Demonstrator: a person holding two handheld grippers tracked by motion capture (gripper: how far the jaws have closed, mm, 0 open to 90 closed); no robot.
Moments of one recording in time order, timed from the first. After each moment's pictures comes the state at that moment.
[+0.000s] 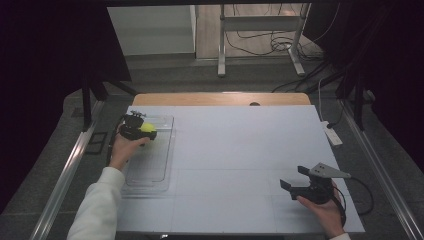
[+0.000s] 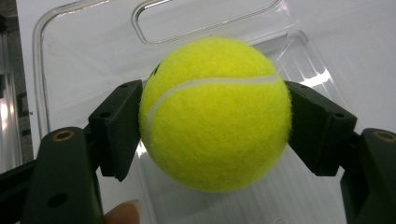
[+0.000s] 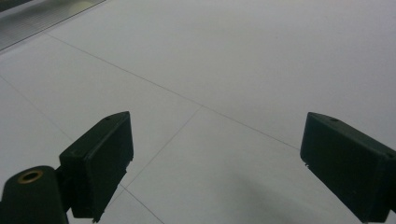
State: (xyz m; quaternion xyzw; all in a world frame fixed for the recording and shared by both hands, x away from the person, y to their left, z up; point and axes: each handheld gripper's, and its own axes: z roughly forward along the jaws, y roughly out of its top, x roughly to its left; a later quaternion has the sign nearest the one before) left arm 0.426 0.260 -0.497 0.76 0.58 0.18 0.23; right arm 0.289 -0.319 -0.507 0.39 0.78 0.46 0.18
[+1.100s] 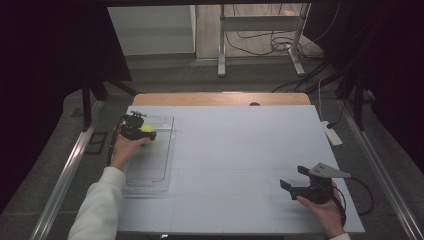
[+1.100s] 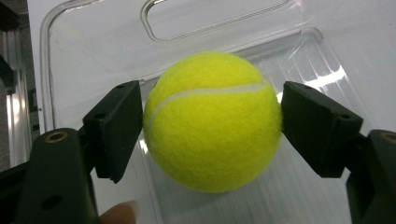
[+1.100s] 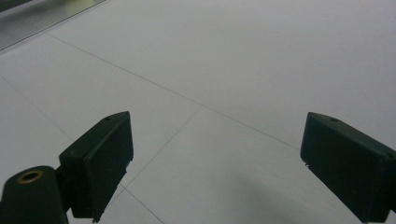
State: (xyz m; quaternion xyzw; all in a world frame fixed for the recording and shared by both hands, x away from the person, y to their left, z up) left arm 0.427 0.259 -0.499 0.76 0.58 0.19 0.22; right arm 0.289 -0.319 -0.507 0.39 0.78 0.46 0.18
